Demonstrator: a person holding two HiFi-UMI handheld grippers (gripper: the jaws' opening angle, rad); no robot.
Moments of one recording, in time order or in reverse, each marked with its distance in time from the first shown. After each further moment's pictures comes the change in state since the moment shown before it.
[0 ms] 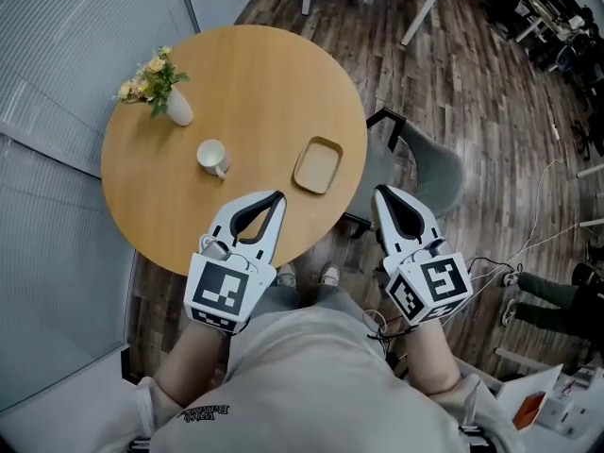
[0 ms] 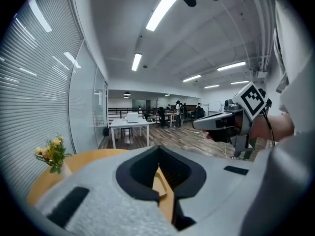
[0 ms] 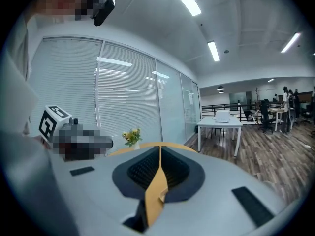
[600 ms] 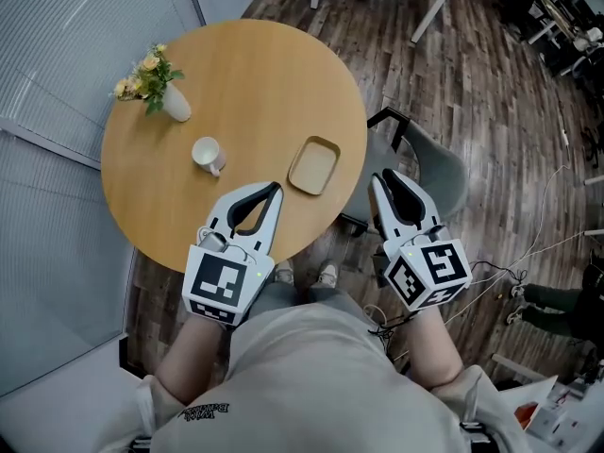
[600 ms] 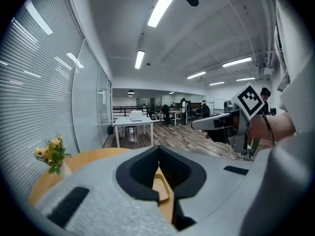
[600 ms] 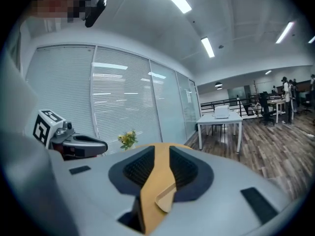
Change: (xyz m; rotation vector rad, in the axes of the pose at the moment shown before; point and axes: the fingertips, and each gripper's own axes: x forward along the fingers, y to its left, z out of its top) left arm 0.030 0.003 0.006 -0.006 0.024 0.058; right arm 0.023 -0.042 -0.002 0.074 -0.006 0.015
